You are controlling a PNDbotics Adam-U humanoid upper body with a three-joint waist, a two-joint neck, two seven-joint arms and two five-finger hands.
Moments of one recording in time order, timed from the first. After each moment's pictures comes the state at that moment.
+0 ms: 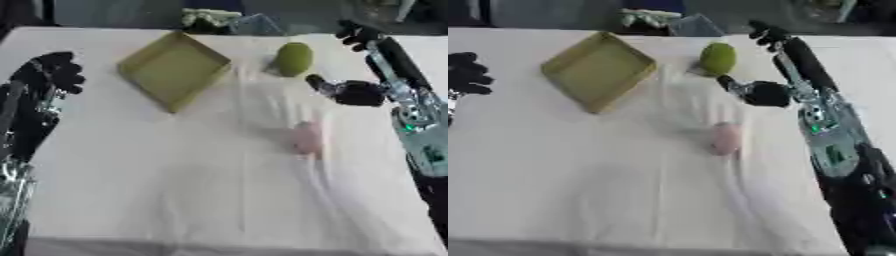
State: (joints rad) left arm -0.18 0.25 0.05 -1.91 -0.14 -0.01 -0.07; right arm -0.55 -0.34 0.09 -1.48 0.70 -0.10 0.11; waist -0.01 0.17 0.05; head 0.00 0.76
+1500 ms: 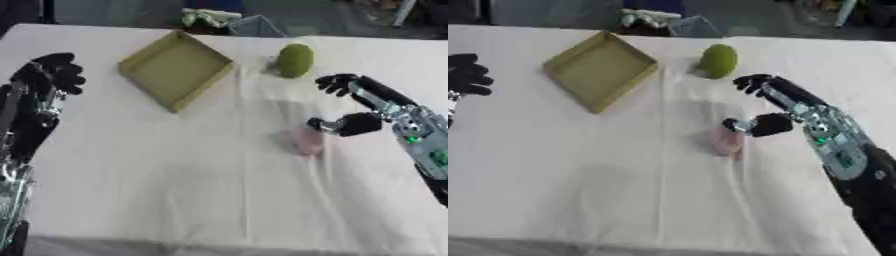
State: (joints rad) left arm -0.18 0.25 0.05 -1.90 -0.14 -0.01 -0.08; right arm -0.57 -0.49 0.28 -1.29 0.50 -0.17 0.30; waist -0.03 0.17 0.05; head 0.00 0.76
